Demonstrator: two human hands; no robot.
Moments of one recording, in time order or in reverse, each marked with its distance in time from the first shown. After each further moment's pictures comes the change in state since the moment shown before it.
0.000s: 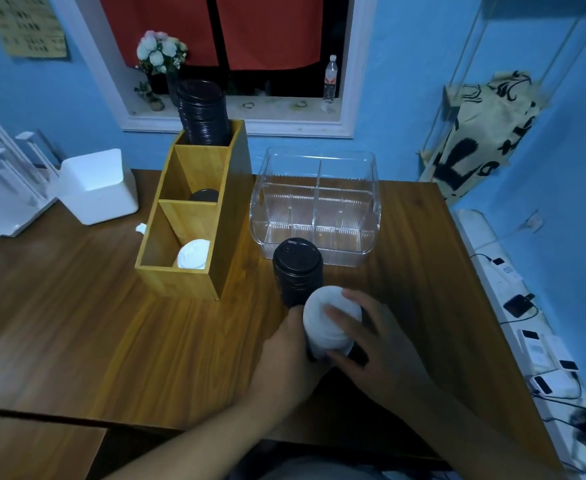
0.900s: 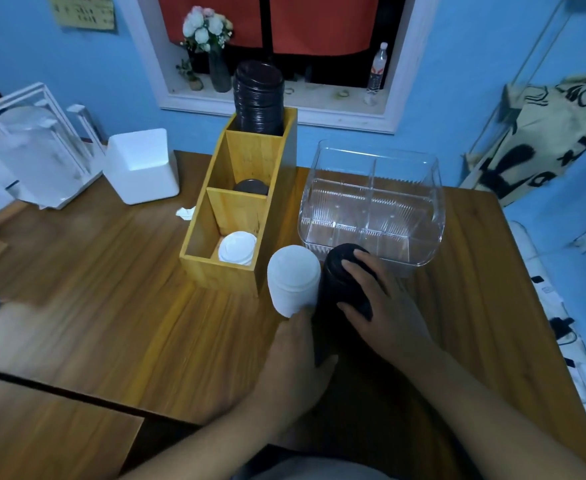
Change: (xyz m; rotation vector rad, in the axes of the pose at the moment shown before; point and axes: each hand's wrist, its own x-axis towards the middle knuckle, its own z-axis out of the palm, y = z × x) left_hand -0.001 -0.028 -0.036 0.144 0.071 -0.104; right_hand 0.088 0.004 0.043 -0.001 -0.027 -0.007
